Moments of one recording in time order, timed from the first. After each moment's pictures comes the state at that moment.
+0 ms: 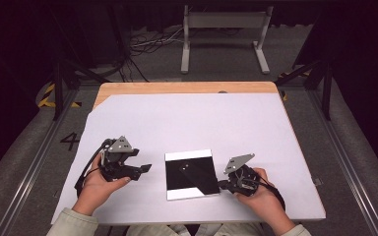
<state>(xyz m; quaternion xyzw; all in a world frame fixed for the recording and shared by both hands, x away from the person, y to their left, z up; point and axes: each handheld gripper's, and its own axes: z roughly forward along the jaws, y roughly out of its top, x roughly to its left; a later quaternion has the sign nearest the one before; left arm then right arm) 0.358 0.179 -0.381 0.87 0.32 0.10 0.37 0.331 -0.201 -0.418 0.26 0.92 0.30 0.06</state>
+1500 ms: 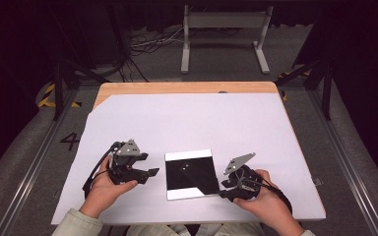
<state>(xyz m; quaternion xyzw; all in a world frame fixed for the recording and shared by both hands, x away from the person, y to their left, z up) 0.353 0.159 -0.386 0.87 0.30 0.07 0.38 0.317 -0.193 -0.400 0.29 0.92 0.26 0.03</state>
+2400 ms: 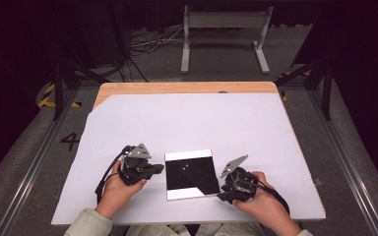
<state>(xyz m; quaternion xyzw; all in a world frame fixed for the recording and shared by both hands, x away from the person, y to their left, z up) 0.358 0.138 -0.412 0.87 0.30 0.03 0.39 0.321 -0.189 -0.414 0.29 0.93 0.22 0.02</state>
